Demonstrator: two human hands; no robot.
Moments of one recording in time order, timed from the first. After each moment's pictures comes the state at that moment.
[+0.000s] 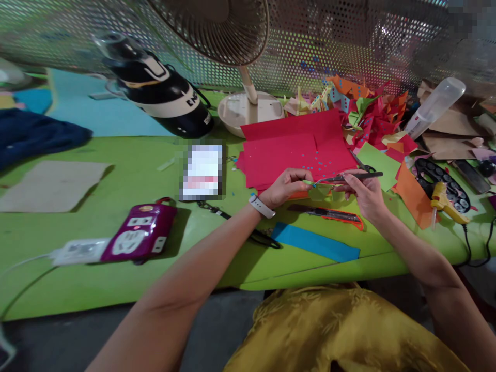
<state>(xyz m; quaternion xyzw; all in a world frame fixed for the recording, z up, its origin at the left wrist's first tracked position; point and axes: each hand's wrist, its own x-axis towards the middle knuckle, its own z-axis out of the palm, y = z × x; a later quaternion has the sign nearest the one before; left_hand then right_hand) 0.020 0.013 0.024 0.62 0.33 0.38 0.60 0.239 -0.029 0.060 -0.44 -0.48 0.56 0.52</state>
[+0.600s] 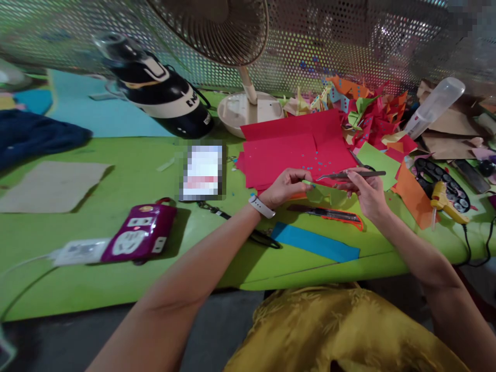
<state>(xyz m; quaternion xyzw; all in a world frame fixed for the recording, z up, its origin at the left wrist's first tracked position) 0.020 0.011 0.023 0.61 0.33 0.40 0.60 0.241 -0.026 0.060 -0.43 -0.46 0.54 0.55</state>
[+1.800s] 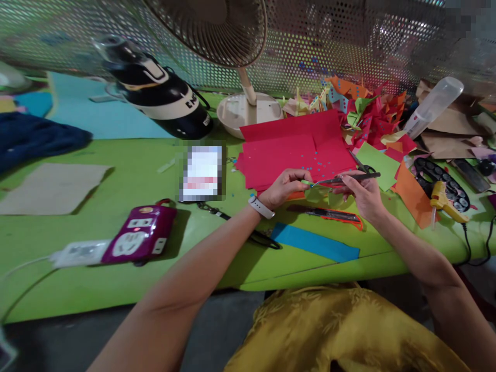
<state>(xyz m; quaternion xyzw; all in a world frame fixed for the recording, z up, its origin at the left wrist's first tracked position) 0.019 0.014 0.020 0.60 0.31 0.40 0.62 0.238 -0.029 0.056 -0.43 -0.49 0.56 0.51</state>
